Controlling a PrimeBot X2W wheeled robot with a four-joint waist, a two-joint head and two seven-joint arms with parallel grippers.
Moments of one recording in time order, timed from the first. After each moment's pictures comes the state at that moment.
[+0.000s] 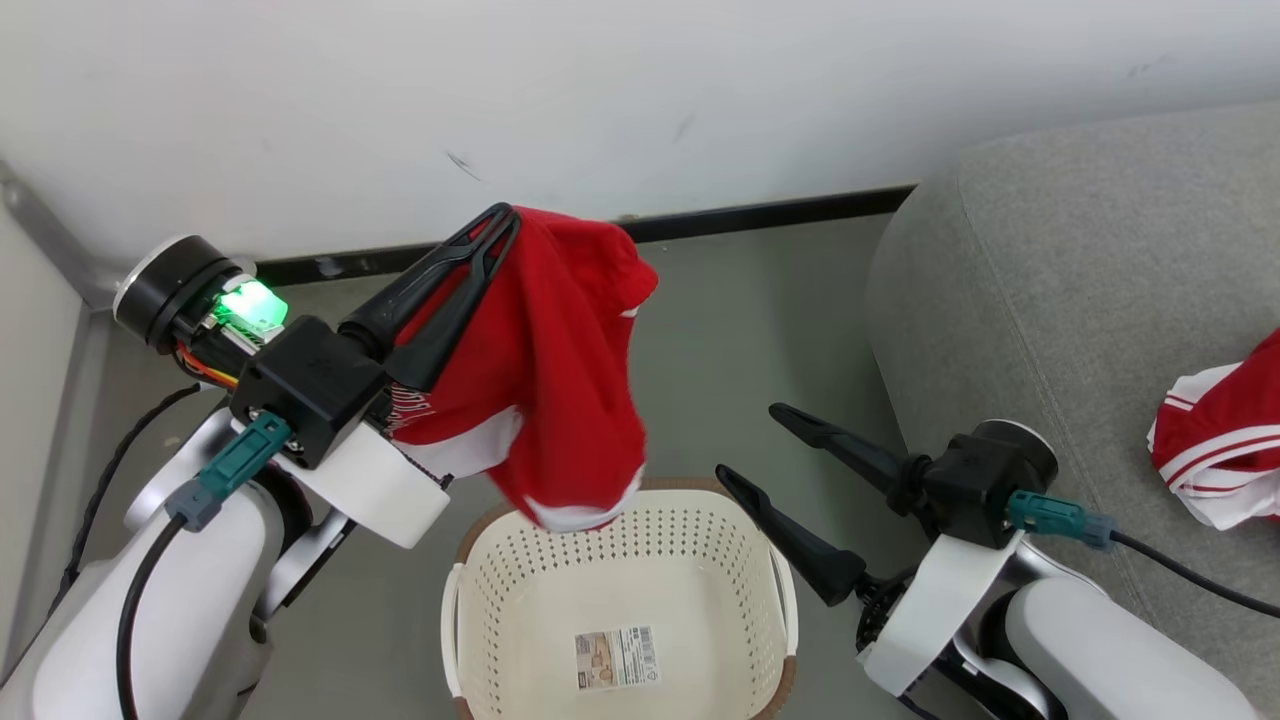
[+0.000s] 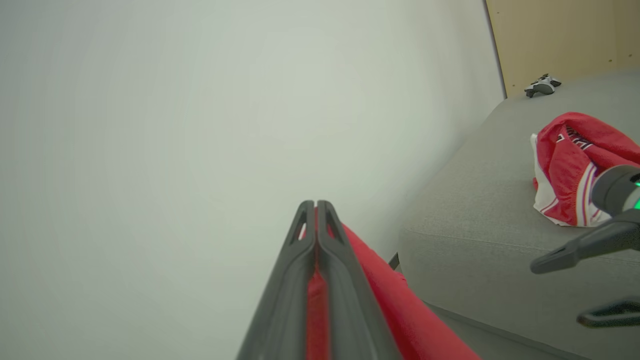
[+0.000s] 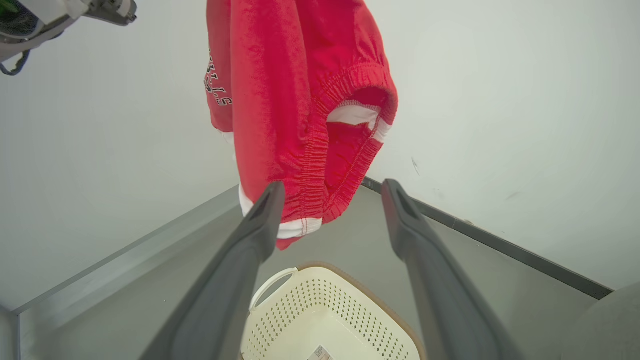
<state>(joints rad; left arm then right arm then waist) -0.58 0.46 -0.49 -0.01 -0.26 -0.10 -0.10 -0.41 -0.42 0.72 0.11 0.53 0.12 -0.02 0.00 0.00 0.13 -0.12</state>
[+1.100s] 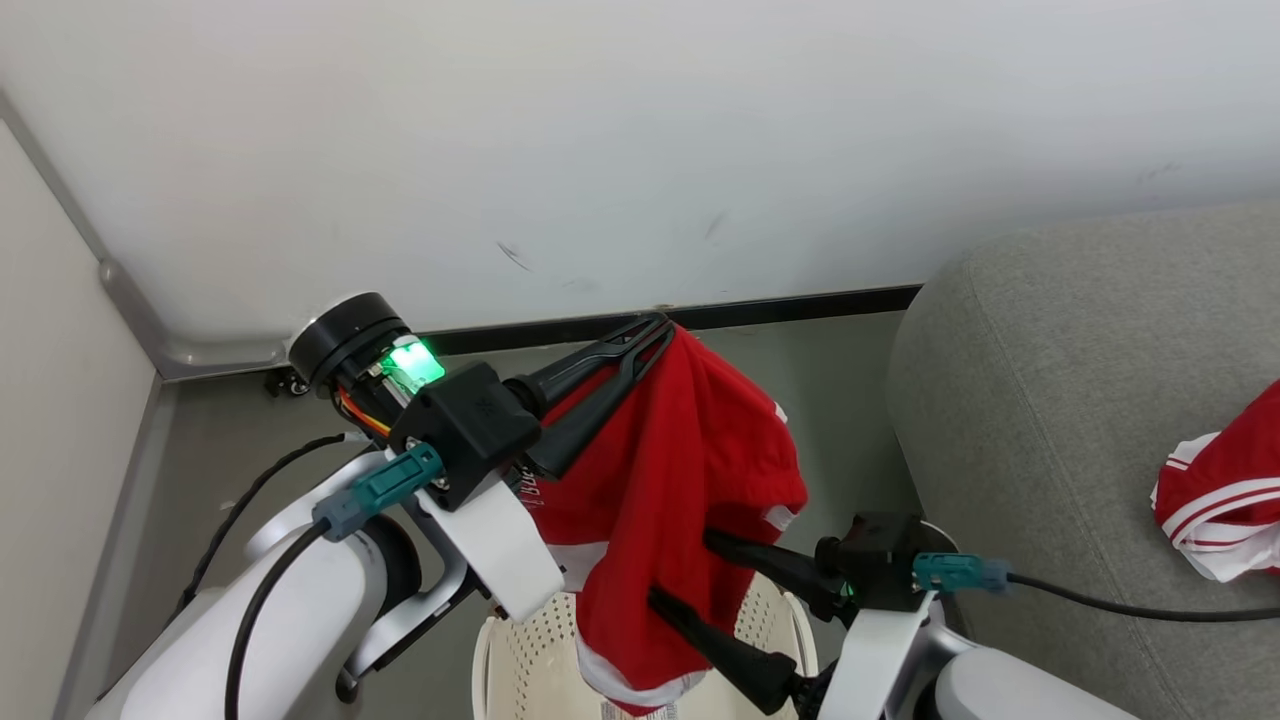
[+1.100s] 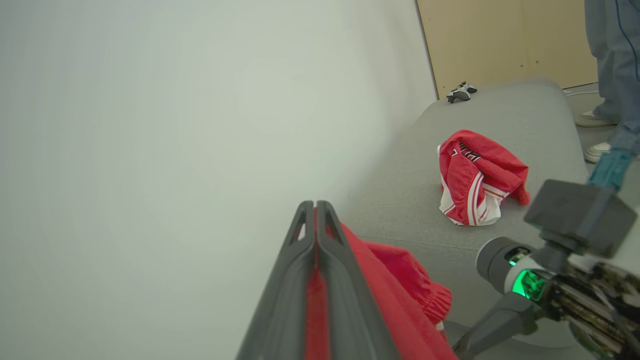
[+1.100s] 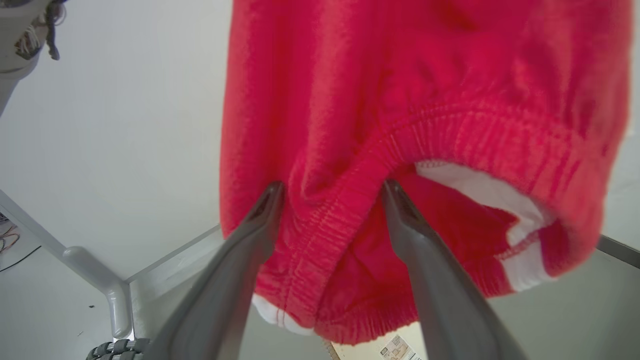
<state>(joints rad) -0.59 0.43 -0.66 -0.10 -0.40 -0.12 0.08 -0.41 -0.39 0.93 0.14 0.71 0.12 0.01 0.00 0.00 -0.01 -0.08</state>
